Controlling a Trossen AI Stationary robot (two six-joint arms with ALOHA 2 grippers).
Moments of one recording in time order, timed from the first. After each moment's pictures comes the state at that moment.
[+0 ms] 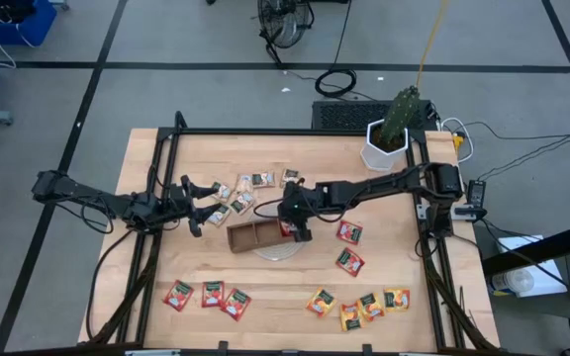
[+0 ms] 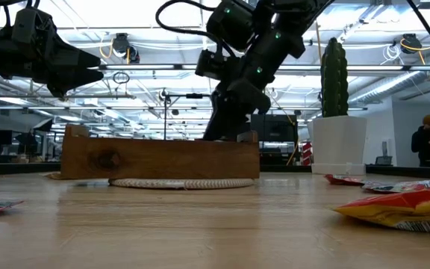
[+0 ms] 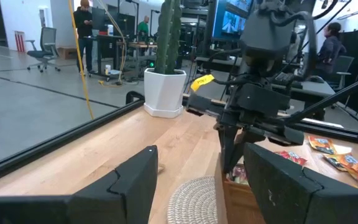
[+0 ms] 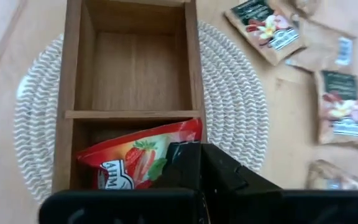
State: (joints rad) left arm -0.23 0.35 0.01 0.37 -0.53 -0.12; right arm -0.03 1.89 1.25 -0.26 0.04 -0.26
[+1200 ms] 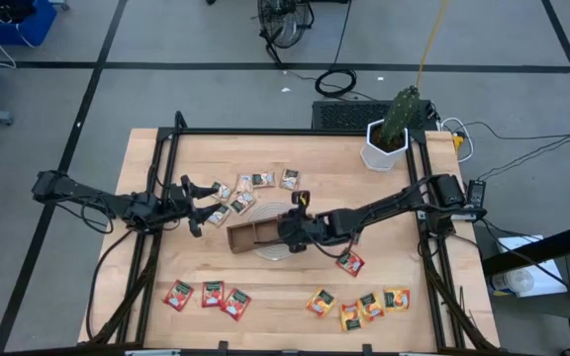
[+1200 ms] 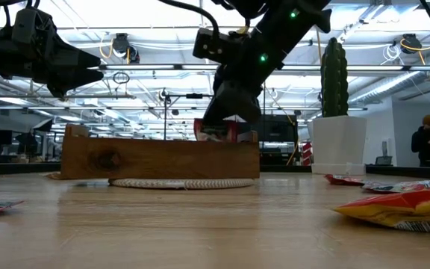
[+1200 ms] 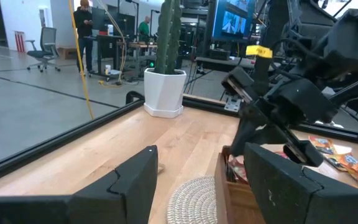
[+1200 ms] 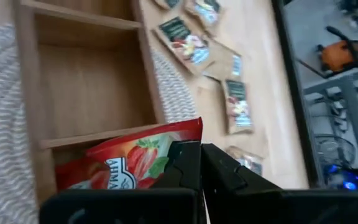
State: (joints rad) left arm -0.23 0.35 0.01 0.37 -0.53 -0.12; right arm 0.18 1.91 1.25 -0.21 0.64 -0.20
